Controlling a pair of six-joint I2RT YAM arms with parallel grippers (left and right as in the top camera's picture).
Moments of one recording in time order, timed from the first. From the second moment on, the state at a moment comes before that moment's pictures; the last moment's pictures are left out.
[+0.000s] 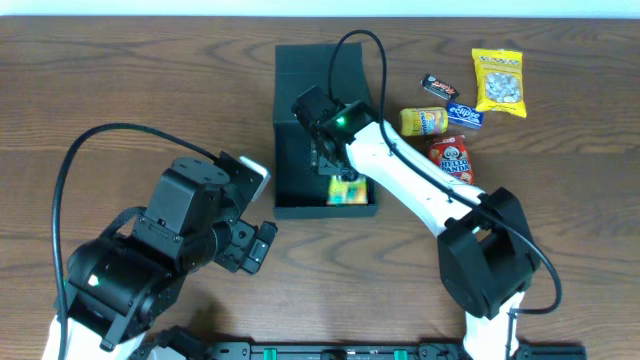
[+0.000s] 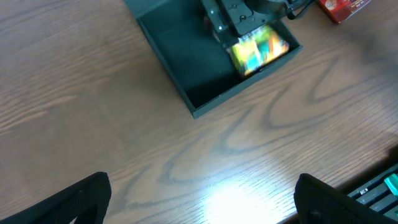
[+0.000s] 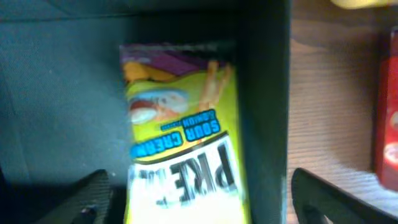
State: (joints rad) left arm -0.52 0.99 1.30 -1.26 0.02 0.01; right arm 0.67 2.03 1.64 -1.06 0.27 0.69
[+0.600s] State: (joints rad) left arm -0.52 0.99 1.30 -1.26 0.02 0.01; right arm 0.66 2.03 1.67 -0.90 0.08 0.56
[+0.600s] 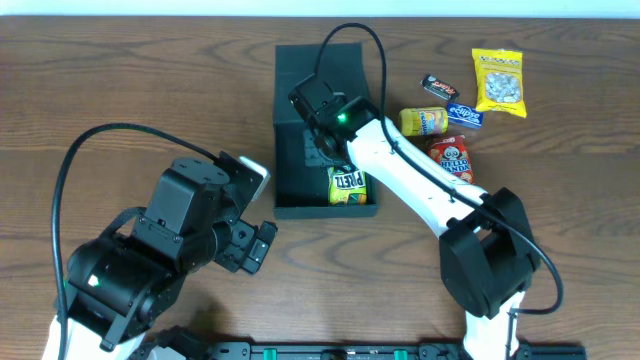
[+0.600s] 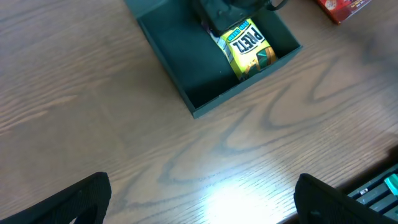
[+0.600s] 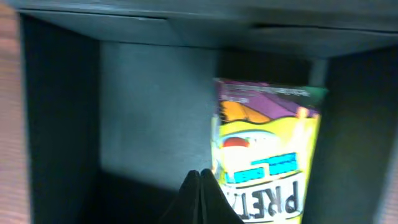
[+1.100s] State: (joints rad) left arm -0.52 0.99 1.30 -1.26 0.02 0.01; right arm 0.66 2.17 1.67 -0.92 0.04 0.54
